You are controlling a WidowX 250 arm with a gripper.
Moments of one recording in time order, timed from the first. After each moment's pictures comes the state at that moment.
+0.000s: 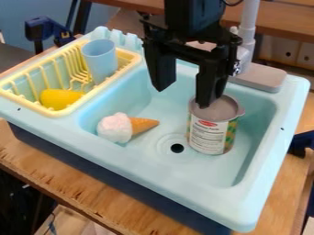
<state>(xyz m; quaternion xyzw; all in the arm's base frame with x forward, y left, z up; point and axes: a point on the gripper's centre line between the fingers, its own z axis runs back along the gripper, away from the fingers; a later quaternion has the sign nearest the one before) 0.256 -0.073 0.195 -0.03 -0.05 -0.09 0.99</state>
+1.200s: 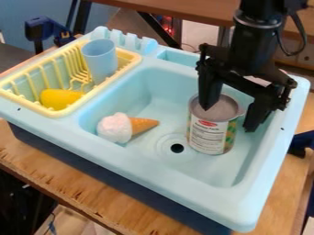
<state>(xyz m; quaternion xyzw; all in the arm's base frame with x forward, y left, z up) 0.303 -0.110 0.155 0.04 -0.04 -0.08 1.00</state>
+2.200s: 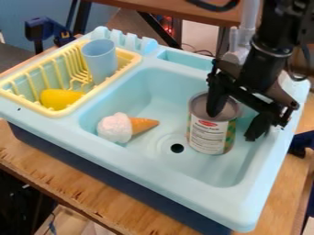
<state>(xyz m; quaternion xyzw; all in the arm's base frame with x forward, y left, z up) 0.323 -0.113 0.127 0.10 -0.03 -0.08 0.99</state>
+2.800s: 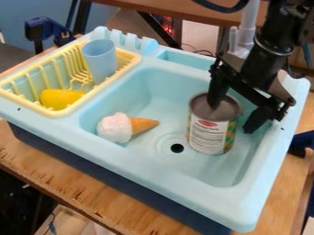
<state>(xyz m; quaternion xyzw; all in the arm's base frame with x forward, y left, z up) 0.343 -0.101 0.128 0.14 -0.05 -0.08 0.99</state>
